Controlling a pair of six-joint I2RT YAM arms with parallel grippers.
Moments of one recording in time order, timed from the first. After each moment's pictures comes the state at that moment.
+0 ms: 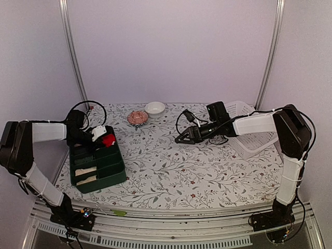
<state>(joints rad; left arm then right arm) -0.04 1.55 0.83 -0.27 0.33 1.01 0.56 1.95 1.24 0.05 -0.92 0.25</state>
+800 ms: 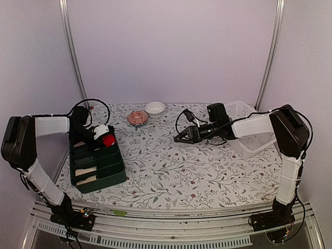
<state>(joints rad) -0.06 1.61 0.95 -0.45 0.27 1.01 0.56 1.98 1.22 0.20 -0.93 0.32</state>
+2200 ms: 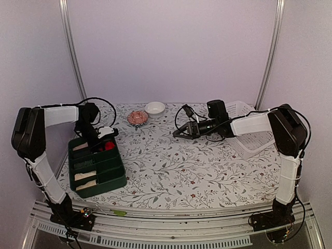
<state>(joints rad) -0.14 1.78 1.21 -0.85 0.14 0.89 0.55 2.01 1.26 0.27 -0.99 0.38</state>
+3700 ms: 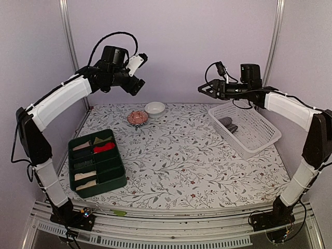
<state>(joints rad) -0.55 1.77 1.84 -0.55 -0.32 0.50 0.36 1.71 1.47 -0.09 -0.77 0.32</state>
